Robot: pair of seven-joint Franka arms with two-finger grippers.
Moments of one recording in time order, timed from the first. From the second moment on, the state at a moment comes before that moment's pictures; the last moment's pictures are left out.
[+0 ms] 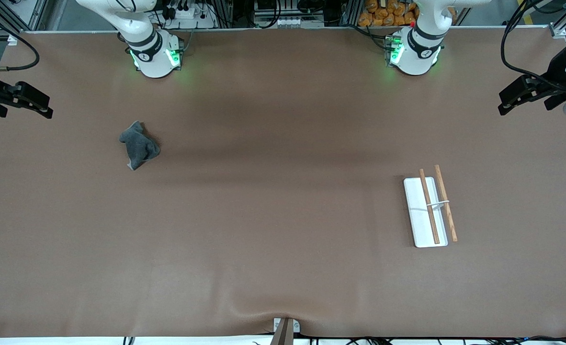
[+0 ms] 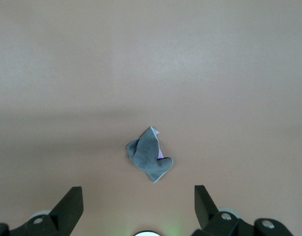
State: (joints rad) left arm -0.08 -0.03 -0.03 -1.50 0.03 1.46 -0.20; right arm -0.08 0.00 0.10 -1.49 -0.04 1.41 0.03
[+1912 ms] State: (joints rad) left arm -0.08 -0.03 -0.03 -1.52 0.03 1.45 -0.20; right arm -0.14 0.09 0.10 -2.25 0.00 1.97 0.01
